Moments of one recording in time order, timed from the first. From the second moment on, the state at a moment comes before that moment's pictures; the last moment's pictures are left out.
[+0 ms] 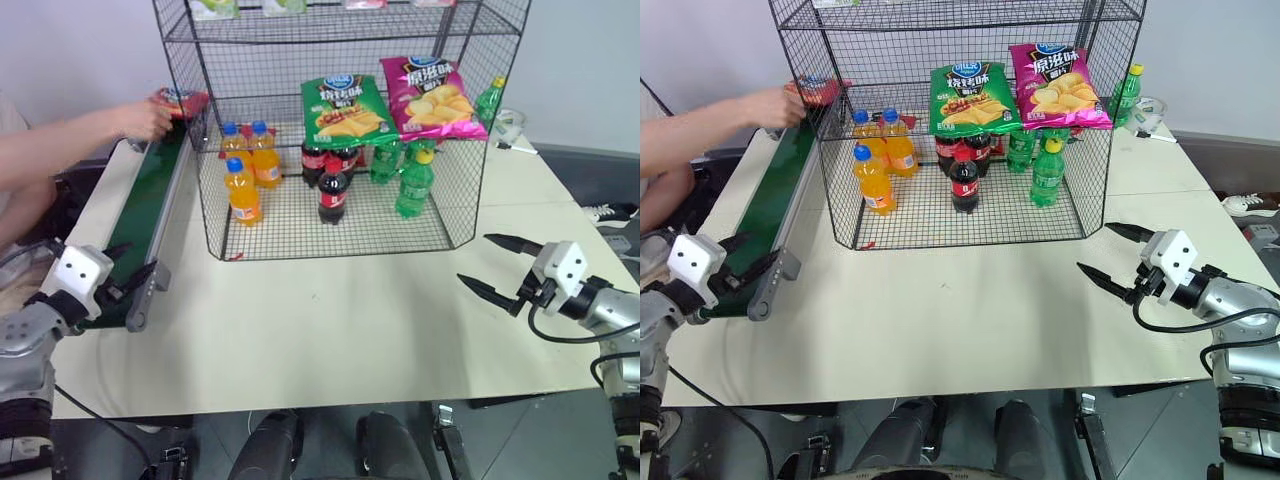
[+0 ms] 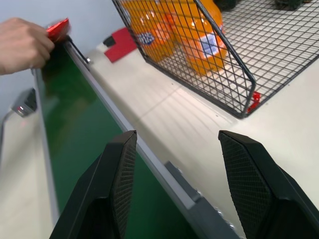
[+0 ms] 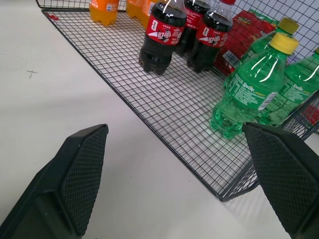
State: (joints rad) left arm -0.16 0.76 0.33 0.48 -0.26 -0.29 -0.84; right arm -0.16 -0.76 -0.28 0.26 0.34 -0.25 1.09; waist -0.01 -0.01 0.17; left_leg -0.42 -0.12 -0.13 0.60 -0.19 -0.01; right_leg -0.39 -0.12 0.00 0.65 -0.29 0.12
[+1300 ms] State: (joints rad) left arm 0.03 0.73 0.43 0.24 -0.37 -0.18 -0.81; right arm -0.21 -0.72 -0.19 0.16 0.34 -0.18 1.06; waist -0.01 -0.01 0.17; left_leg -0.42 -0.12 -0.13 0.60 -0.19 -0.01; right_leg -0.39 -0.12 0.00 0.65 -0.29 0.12
